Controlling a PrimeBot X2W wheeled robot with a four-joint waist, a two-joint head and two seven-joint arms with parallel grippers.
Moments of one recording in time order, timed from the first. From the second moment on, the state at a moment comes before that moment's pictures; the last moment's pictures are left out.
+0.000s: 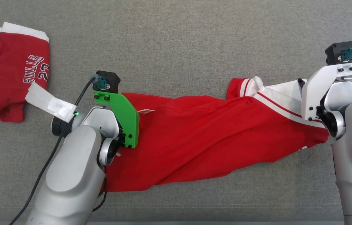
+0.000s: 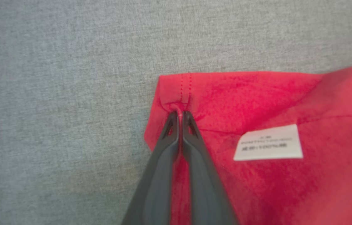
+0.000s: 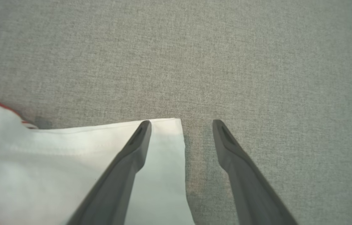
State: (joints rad) left arm -0.62 0.13 -0.43 0.42 -0.41 0.05 0.67; right arm -0.60 -0.15 -0.11 0.31 -0.03 0.13 0.70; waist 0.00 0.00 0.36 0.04
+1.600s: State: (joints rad) left arm -0.83 0.15 -0.33 0.42 -0.39 0.17 0.34; right arm -0.83 -0.08 -0.16 0.40 0.04 0.13 0.38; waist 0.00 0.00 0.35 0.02
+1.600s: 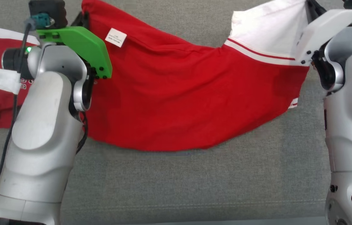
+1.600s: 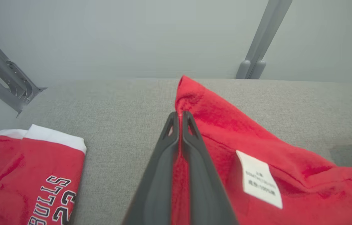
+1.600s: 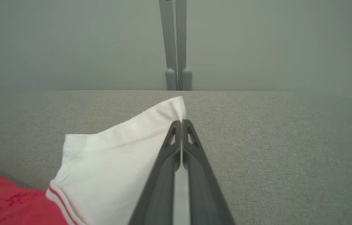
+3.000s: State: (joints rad) left arm -1.61 0.24 -0.04 0.52 -0.55 0.00 -0.17; right arm -1.82 -0.17 0.01 0.79 -0.01 0.13 -0.25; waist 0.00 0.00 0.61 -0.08
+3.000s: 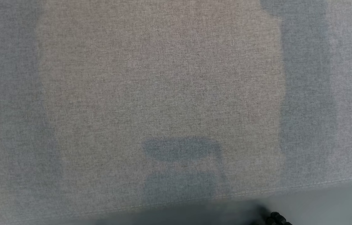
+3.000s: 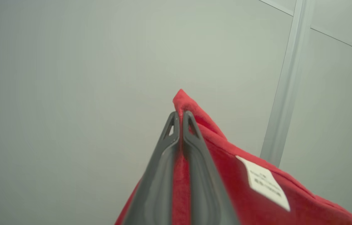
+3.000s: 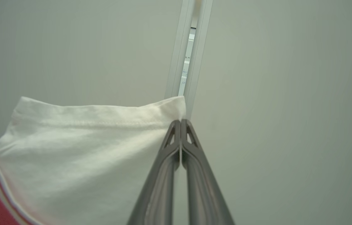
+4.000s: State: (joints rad) left arm -1.03 0.30 -0.14 0.32 -0.59 -0.06 -0.02; right arm -1.36 -0.58 0.51 0.23 0.46 0.13 0.01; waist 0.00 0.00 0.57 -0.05
